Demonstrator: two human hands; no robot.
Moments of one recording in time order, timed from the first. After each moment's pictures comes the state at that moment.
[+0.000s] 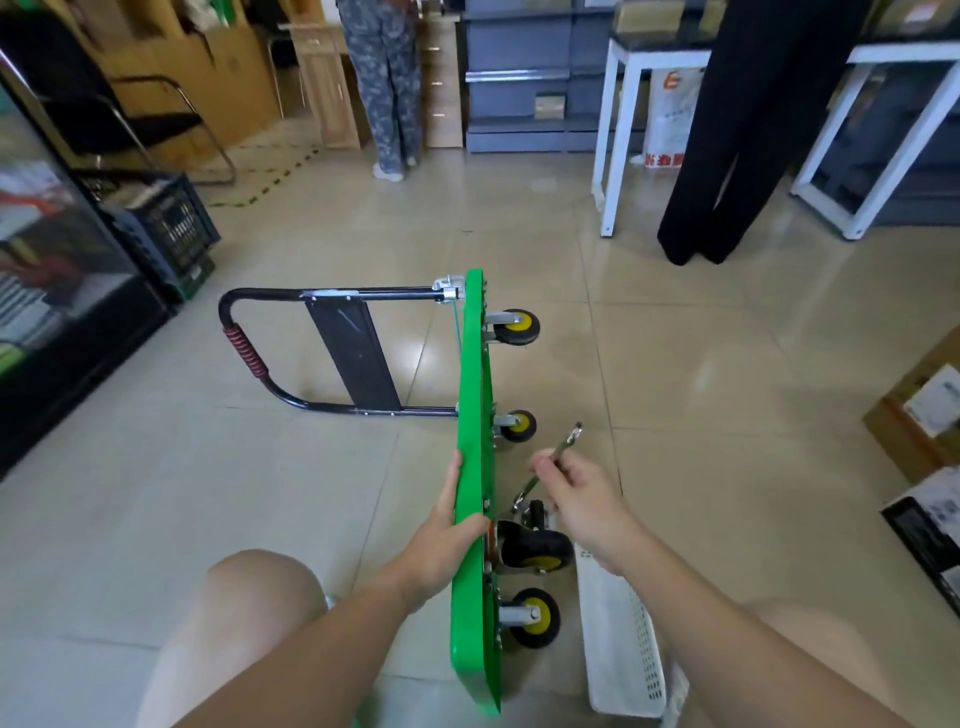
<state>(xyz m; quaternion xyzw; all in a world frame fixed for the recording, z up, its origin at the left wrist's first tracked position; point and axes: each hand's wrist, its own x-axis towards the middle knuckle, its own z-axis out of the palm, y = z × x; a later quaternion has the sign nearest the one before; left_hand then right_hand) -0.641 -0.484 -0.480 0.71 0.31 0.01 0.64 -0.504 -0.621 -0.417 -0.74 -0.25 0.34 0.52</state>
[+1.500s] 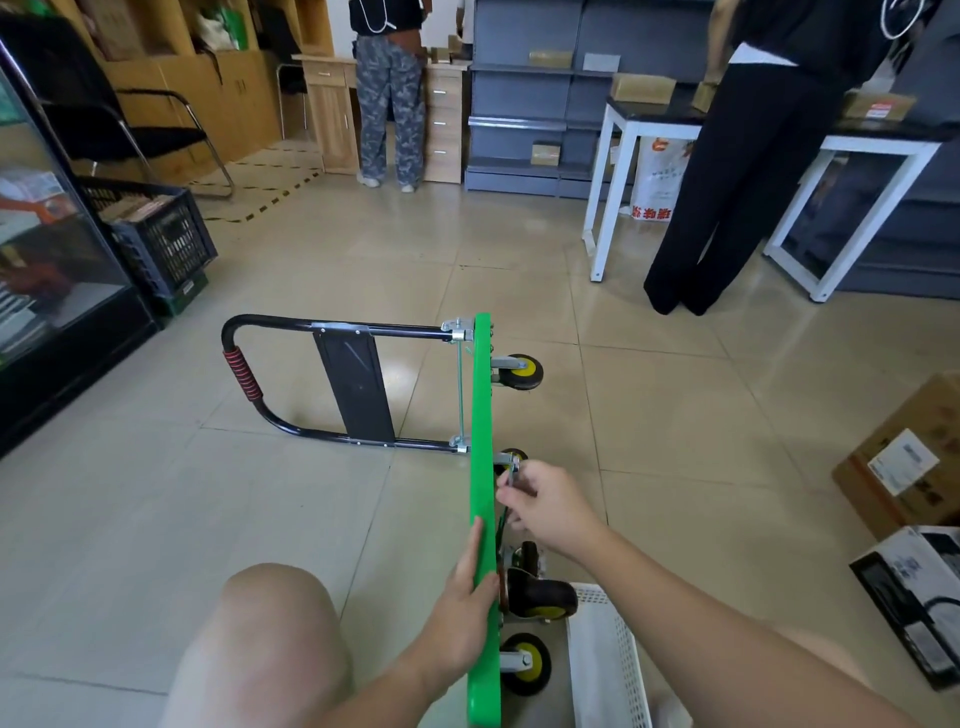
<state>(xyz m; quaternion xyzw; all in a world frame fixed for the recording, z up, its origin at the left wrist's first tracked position) -0.657 -0.505 -0.471 0.70 0.33 0.05 0.63 -0.494 -0.547 -0.405 -0.79 -0.31 0.31 0.43</state>
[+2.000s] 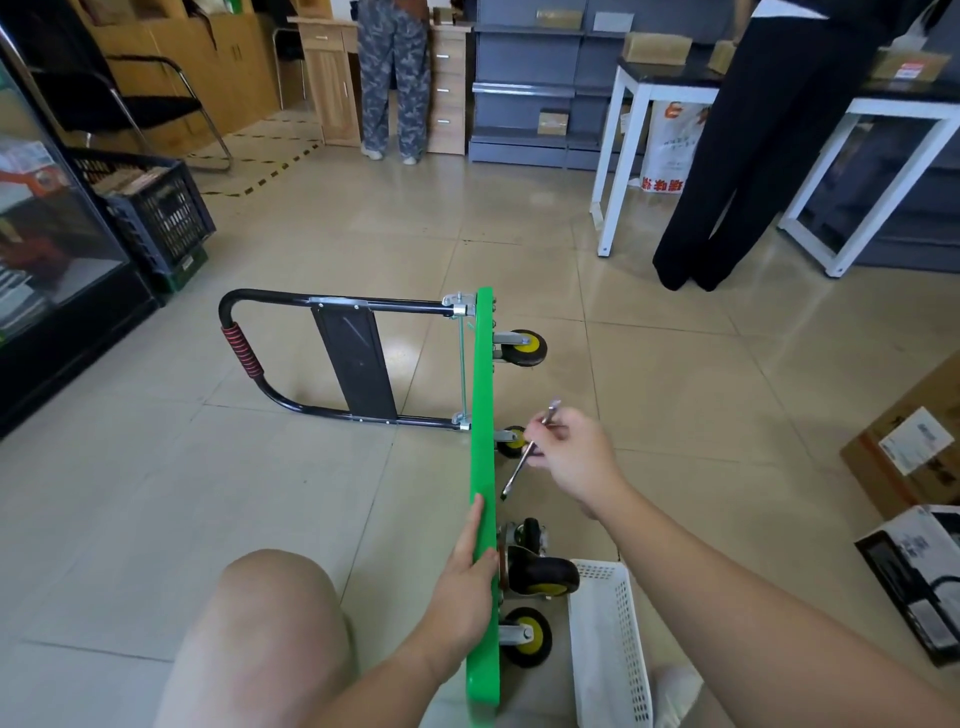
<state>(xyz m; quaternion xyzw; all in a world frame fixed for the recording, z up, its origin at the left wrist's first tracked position) -0.647 -0.512 -0.480 0.66 0.36 0.09 0.66 -0.467 -0.544 -0.394 -0.75 -0.20 0.29 0.57</state>
